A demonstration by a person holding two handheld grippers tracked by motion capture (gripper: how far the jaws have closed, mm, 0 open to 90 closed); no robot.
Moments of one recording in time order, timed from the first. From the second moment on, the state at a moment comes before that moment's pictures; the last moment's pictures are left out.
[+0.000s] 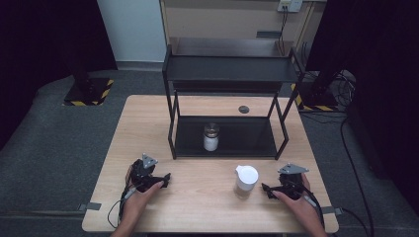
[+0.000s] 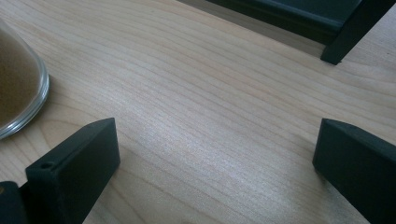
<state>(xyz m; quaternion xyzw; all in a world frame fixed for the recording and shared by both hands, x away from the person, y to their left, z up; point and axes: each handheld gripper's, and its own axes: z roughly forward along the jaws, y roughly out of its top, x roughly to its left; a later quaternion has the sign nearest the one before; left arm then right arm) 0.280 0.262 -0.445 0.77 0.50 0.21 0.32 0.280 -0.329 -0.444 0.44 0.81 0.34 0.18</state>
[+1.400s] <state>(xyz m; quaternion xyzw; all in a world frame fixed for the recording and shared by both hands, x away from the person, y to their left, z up) 0.283 0.262 -0.444 0.78 0.50 0.21 0.32 0.277 -0.334 -0.444 0.43 0.81 0.34 0.18</state>
